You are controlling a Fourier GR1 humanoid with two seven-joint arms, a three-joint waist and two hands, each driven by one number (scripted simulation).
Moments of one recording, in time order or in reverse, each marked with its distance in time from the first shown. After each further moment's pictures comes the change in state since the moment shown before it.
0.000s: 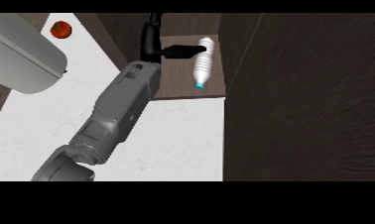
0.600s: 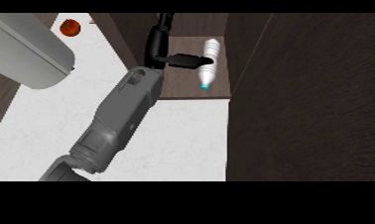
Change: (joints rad) left arm 0.091 -0.002 -0.155 -0.165 0.057 -0.125 -0.038; right arm 0.050 0.002 -0.002 -0.050 0.001 -0.035 0.016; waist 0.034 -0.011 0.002
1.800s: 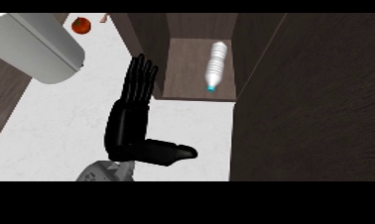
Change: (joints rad) left arm 0.822 0.112 -0.355 -1.219 0.096 0.091 0.368; right arm 0.031 -0.016 0.078 -0.052 0.076 -0.021 0.018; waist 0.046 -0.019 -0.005
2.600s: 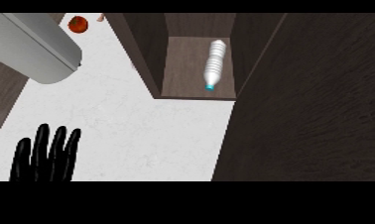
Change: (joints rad) left arm 0.588 0.260 -0.008 -0.567 0.014 -0.040 -0.097; right arm -0.049 -0.180 0.153 -0.102 0.196 0.112 0.140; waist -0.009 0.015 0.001
